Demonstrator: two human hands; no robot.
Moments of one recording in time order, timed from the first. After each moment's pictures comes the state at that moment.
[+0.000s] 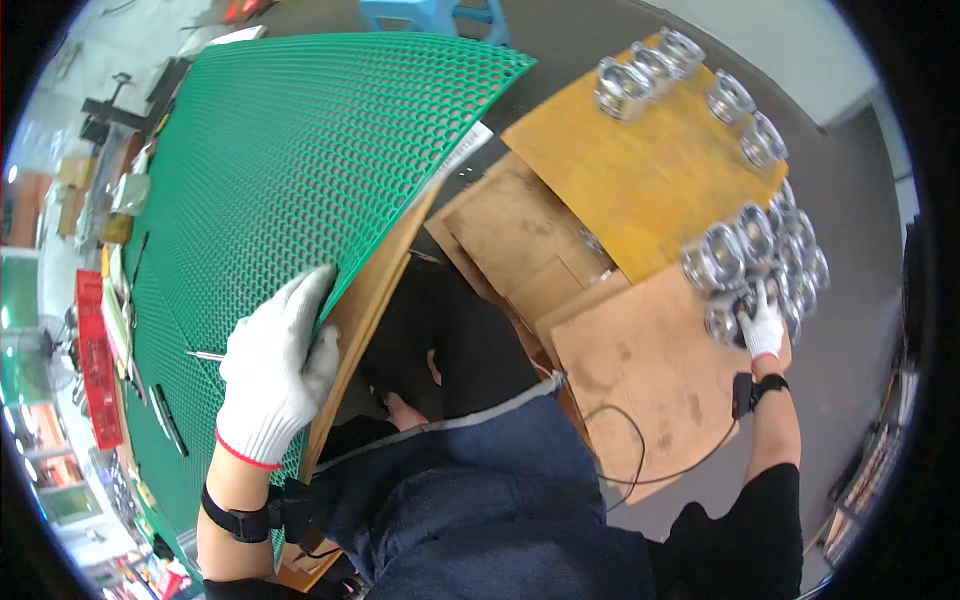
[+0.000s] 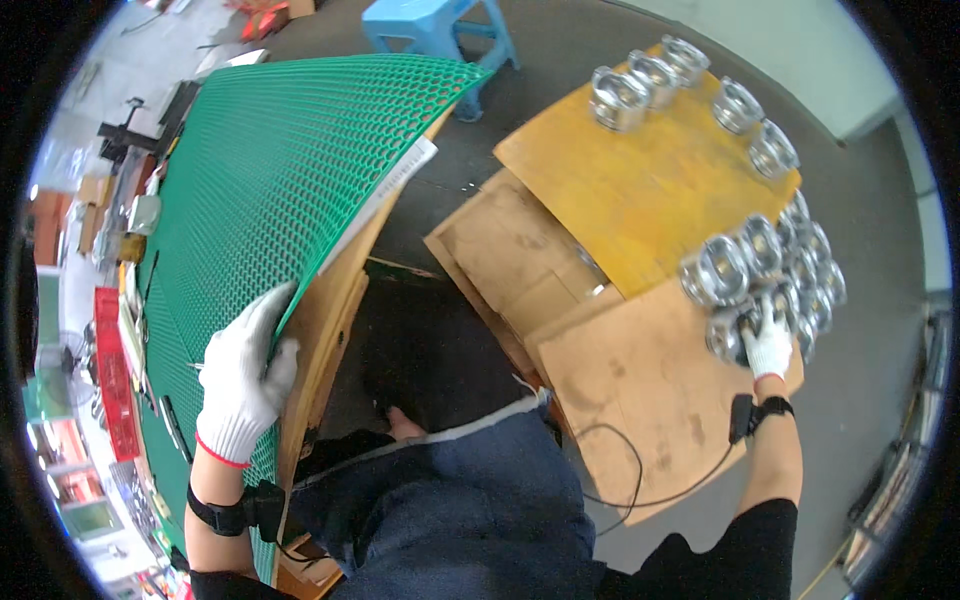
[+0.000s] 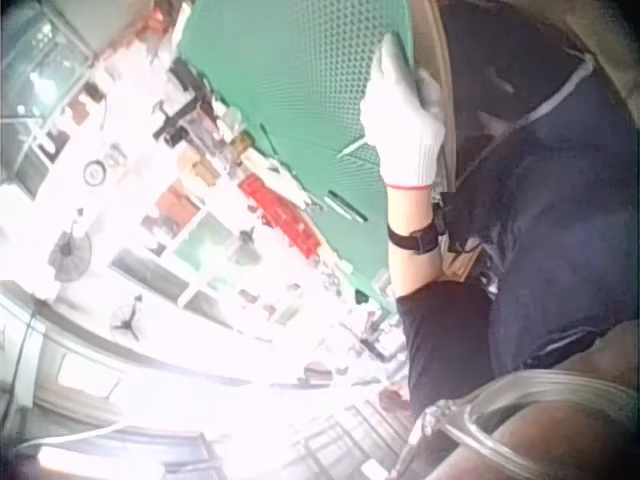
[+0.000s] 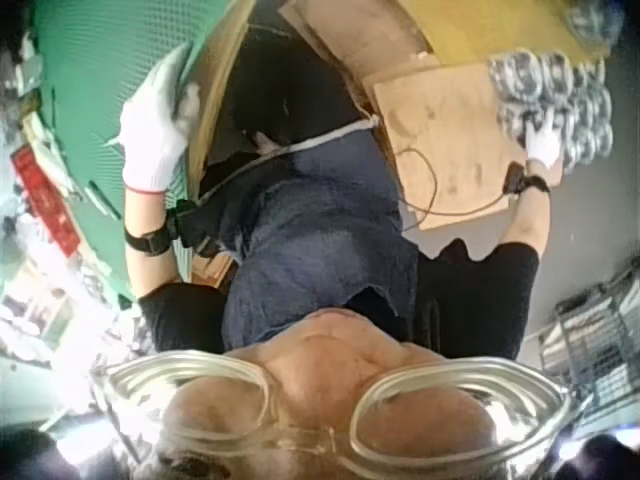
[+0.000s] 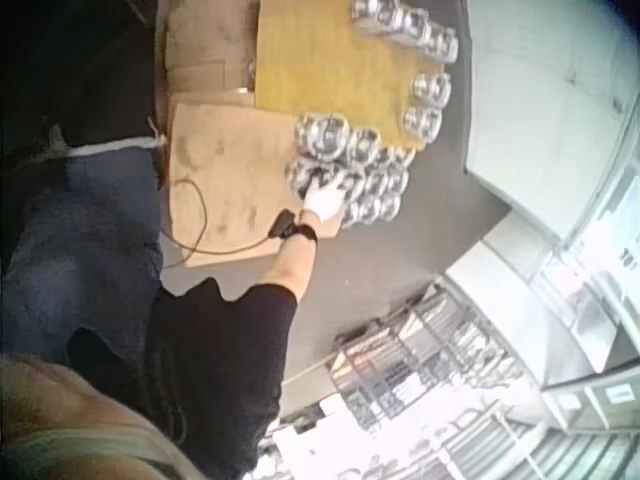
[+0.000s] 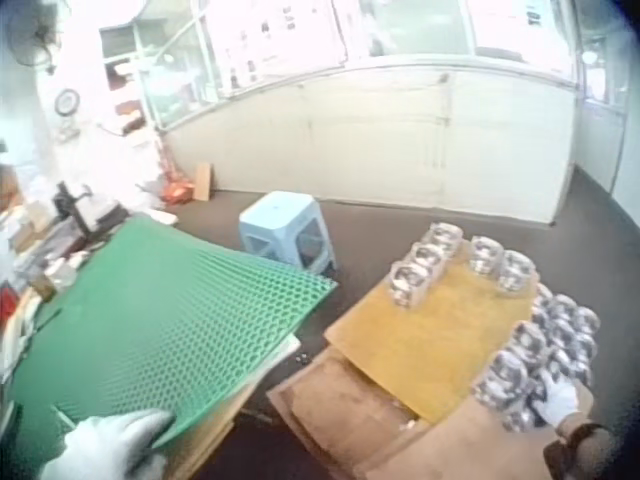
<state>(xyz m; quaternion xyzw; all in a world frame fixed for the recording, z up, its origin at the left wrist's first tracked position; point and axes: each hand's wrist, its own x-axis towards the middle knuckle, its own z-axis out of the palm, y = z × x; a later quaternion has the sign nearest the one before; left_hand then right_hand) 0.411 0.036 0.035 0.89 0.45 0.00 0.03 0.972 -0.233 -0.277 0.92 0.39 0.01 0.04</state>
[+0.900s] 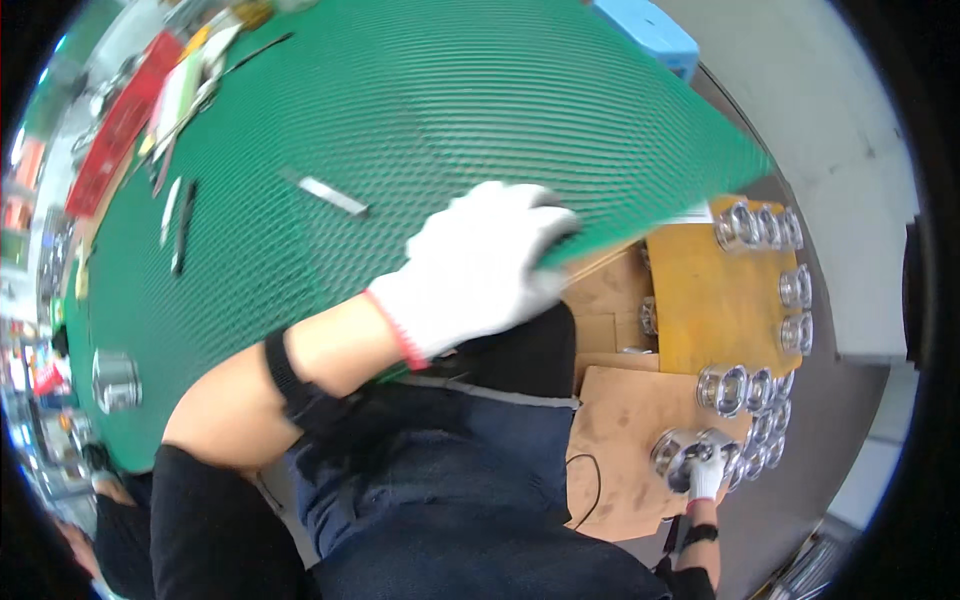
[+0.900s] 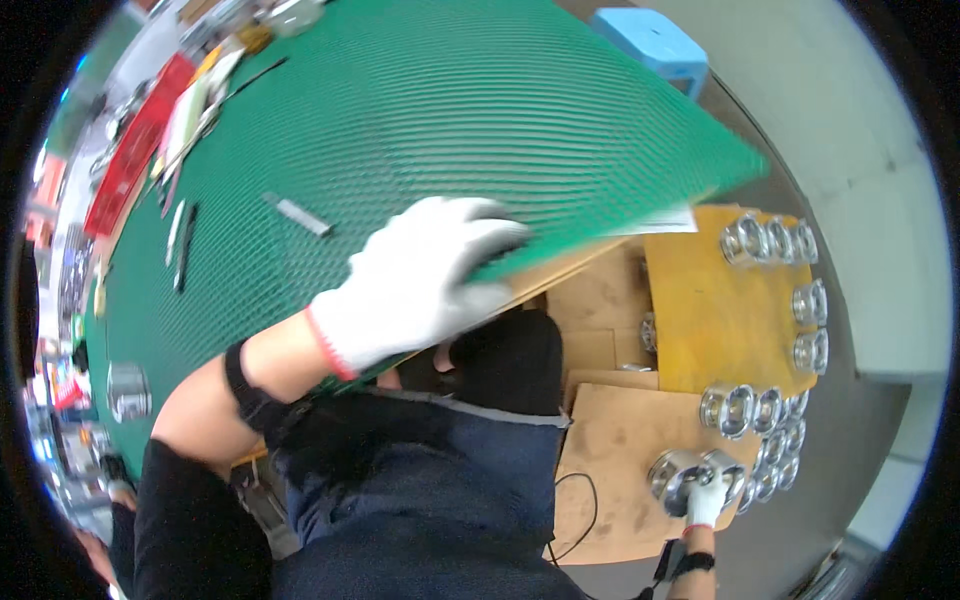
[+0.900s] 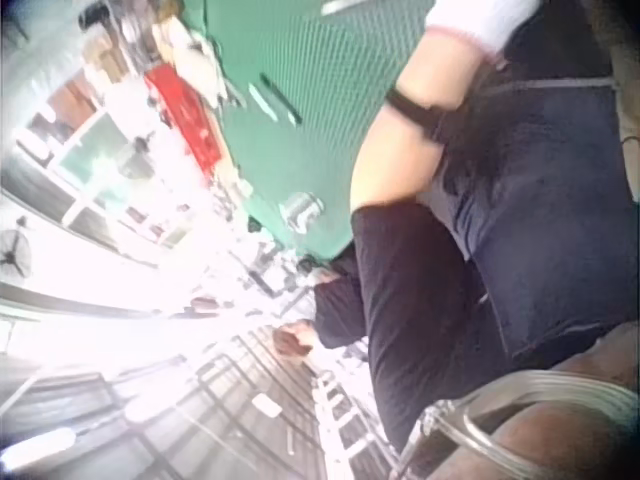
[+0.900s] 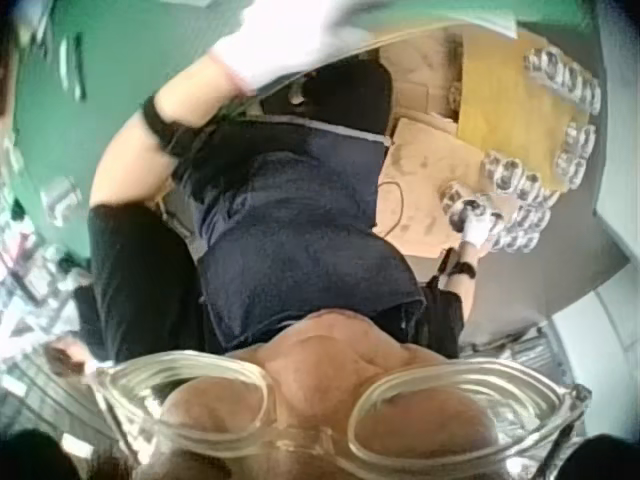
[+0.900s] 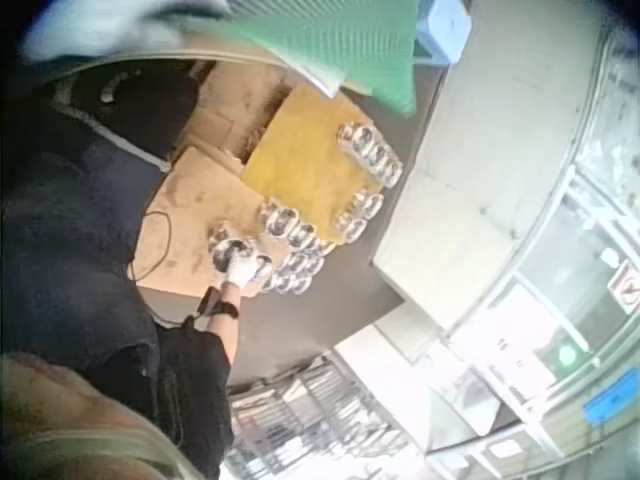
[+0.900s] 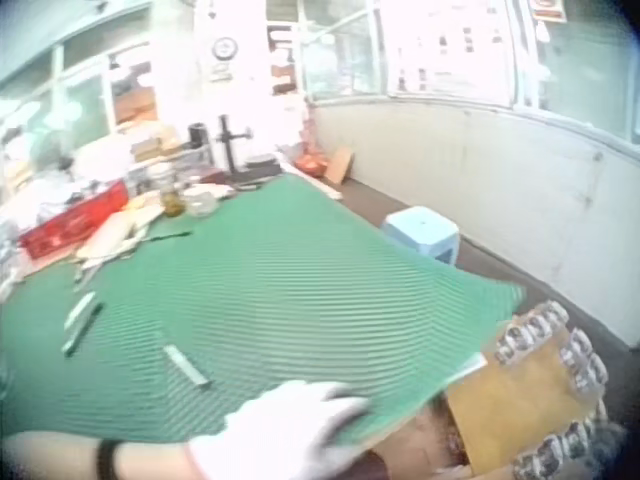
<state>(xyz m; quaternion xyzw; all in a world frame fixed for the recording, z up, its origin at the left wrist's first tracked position) 0.394 0.033 0.010 0.85 0.48 0.17 0.16 0.898 -0.237 -0.240 0.90 0.39 -0.18 -0.04</state>
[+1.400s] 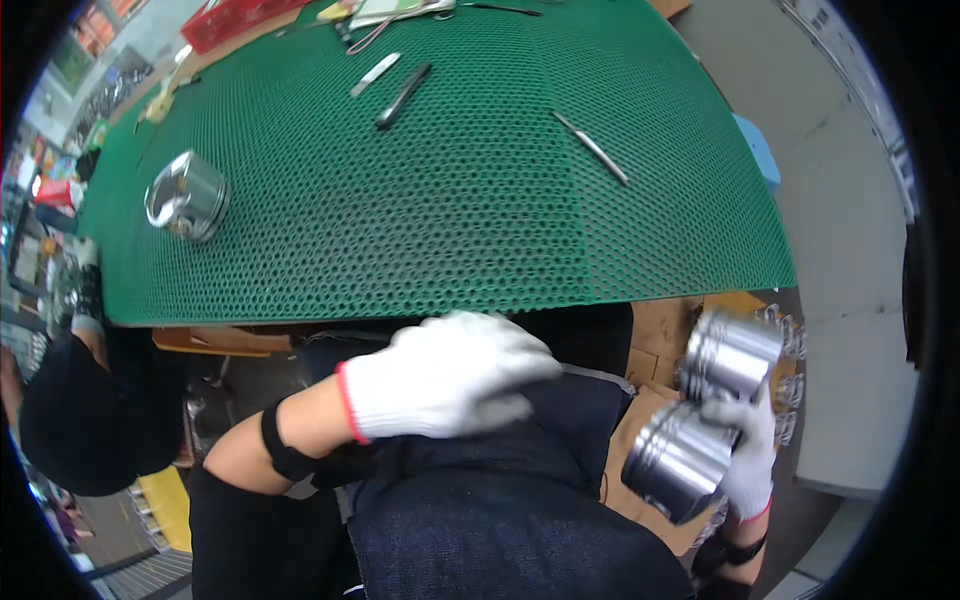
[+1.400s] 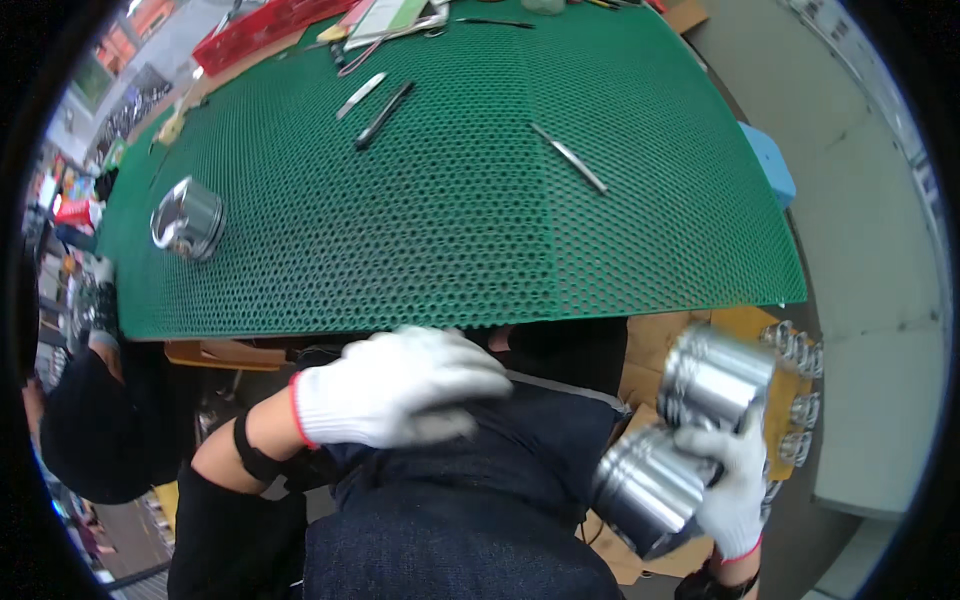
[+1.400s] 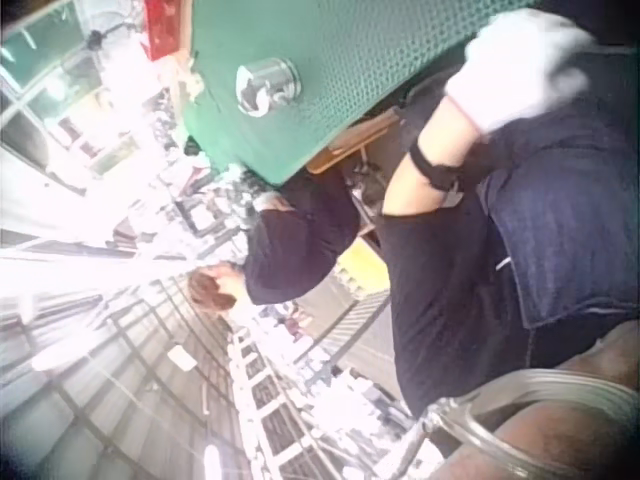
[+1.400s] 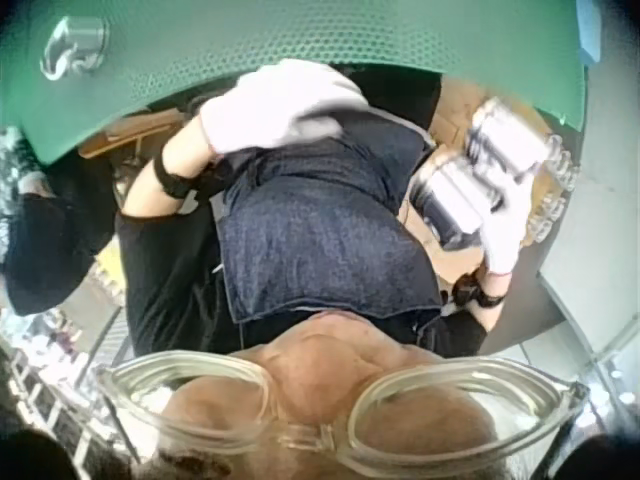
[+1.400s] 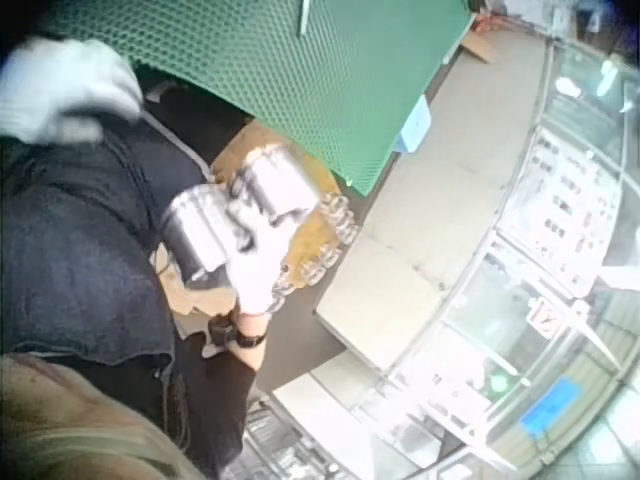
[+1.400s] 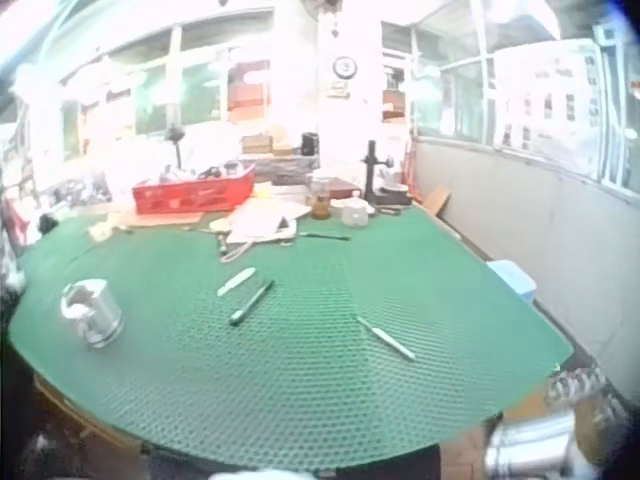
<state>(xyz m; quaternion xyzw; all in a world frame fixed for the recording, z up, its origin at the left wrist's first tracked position) 0.213 -0.217 0.031 0.83 0.44 0.23 0.27 0.572 -0.156 0.055 0.45 0.81 -0.29 -0.25</state>
